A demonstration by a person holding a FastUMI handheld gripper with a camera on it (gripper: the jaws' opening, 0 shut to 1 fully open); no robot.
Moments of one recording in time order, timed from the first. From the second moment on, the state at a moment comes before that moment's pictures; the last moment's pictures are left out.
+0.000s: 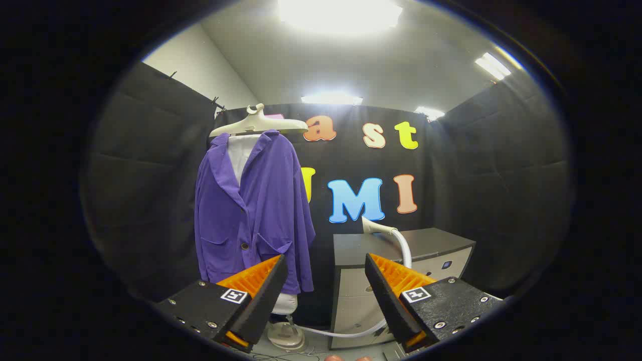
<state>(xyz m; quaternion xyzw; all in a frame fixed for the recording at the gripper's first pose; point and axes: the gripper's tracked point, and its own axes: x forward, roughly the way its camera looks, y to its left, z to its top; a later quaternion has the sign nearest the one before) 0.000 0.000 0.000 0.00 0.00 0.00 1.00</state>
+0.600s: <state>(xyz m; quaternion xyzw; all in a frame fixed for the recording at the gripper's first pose) -0.009 -0.005 0.005 0.00 0.00 0.00 1.00</state>
